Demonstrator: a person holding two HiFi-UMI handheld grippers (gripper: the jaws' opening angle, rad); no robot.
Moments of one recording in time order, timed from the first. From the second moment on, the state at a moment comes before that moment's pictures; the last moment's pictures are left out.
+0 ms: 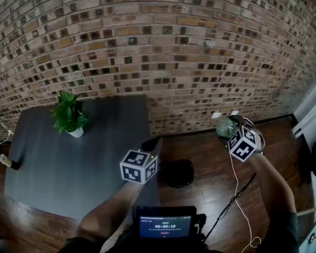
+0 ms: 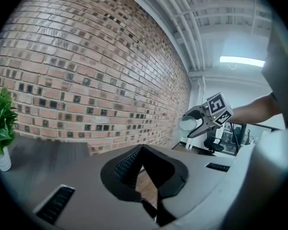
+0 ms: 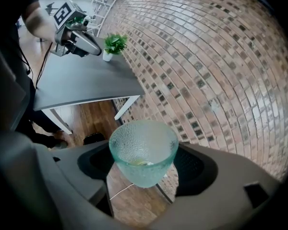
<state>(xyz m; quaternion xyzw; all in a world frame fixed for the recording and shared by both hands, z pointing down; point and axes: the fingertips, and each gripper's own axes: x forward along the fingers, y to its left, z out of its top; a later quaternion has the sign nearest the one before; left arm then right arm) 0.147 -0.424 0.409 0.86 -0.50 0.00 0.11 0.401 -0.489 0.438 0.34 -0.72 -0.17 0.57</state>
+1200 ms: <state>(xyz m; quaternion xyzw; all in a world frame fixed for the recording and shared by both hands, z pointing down) 0.148 -0.418 0.413 0.86 -0.50 0.00 0.11 0.412 -0.489 0.420 0.31 -0.66 -0.24 0.64</state>
